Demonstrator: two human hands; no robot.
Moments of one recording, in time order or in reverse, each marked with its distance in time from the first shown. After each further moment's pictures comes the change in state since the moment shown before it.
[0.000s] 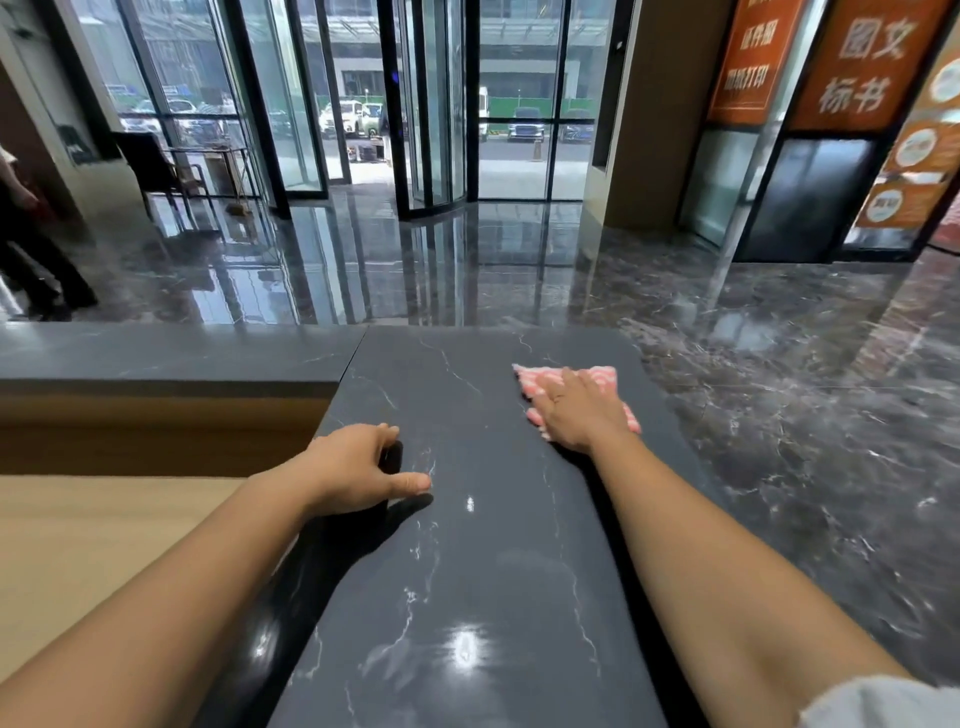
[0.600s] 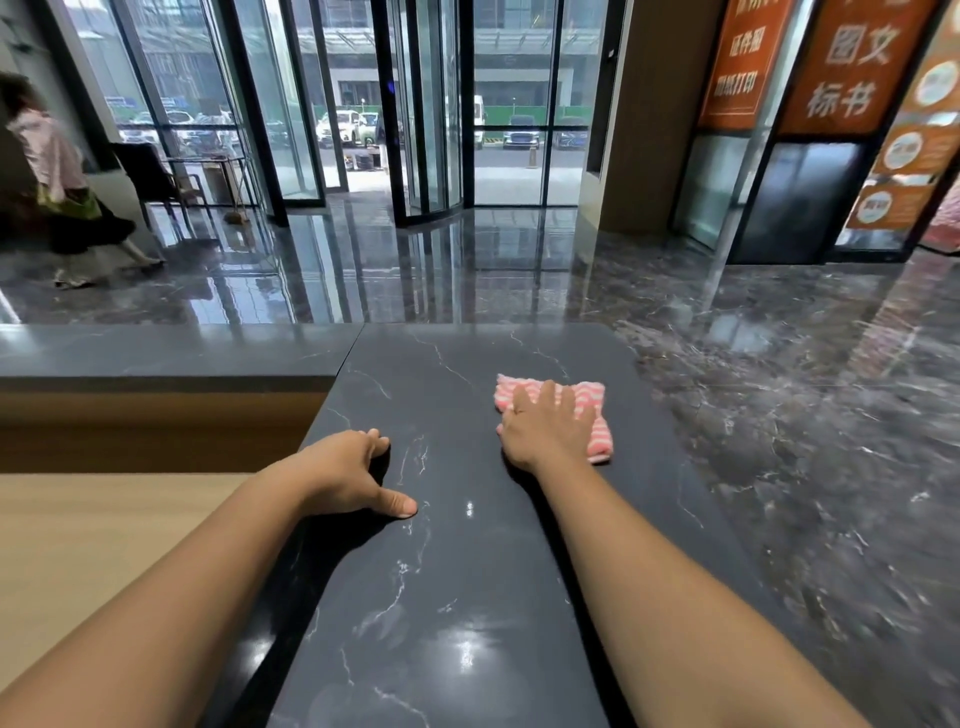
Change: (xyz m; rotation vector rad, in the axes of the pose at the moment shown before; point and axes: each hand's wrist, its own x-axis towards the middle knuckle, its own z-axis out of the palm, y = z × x) left_hand -0.012 -0.004 0.012 -0.094 -0.087 -0.035; right_hand -0.043 -0.048 0.011 0.085 -0.003 0.232
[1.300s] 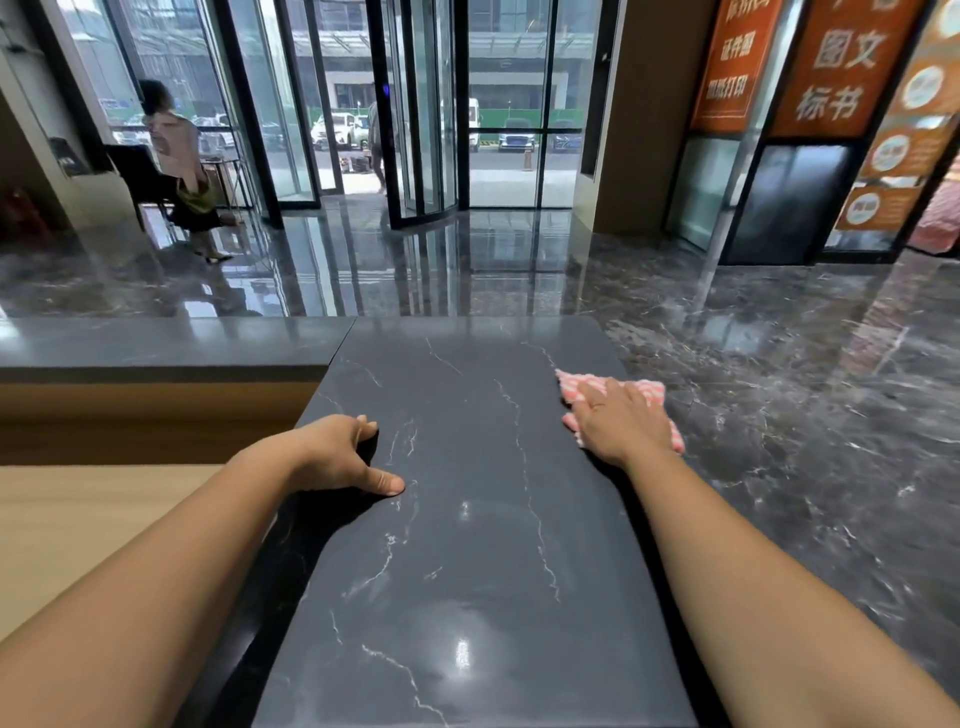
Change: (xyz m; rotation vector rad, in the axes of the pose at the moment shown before) left_hand 0.004 -0.003 0.003 -0.095 -0.013 -0.035; right_hand -0.014 0.098 -0.019 0.023 0.043 0.003
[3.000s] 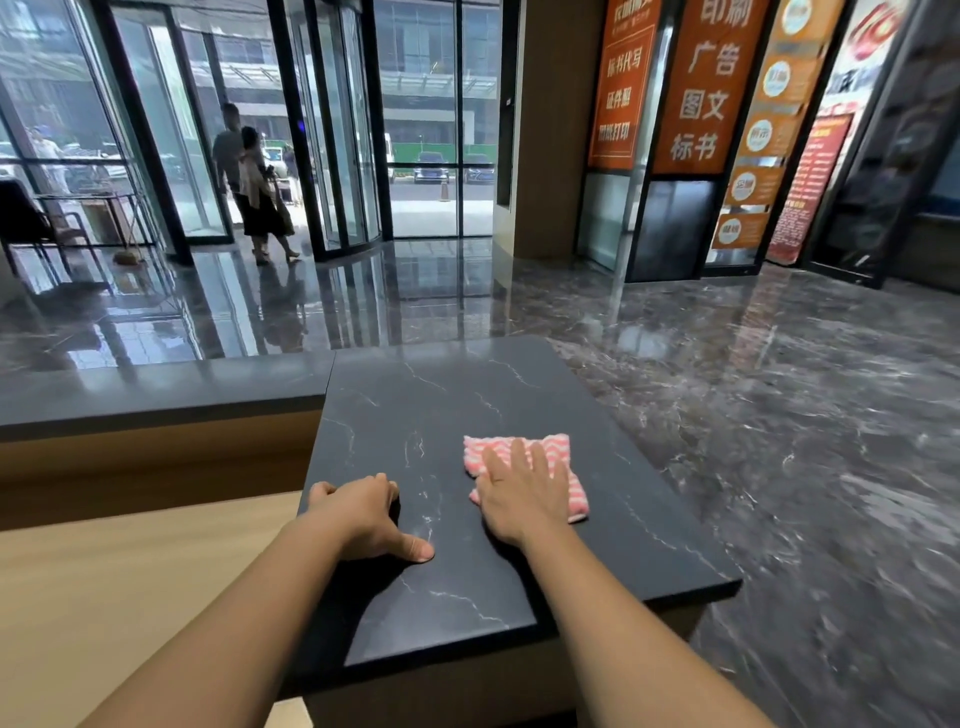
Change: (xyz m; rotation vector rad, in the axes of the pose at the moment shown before) left_hand -0.086 -0.002 0.021 0.399 0.039 0.110; right_hand -0.142 -0.117 0.016 -0.004 -0.055 0.040
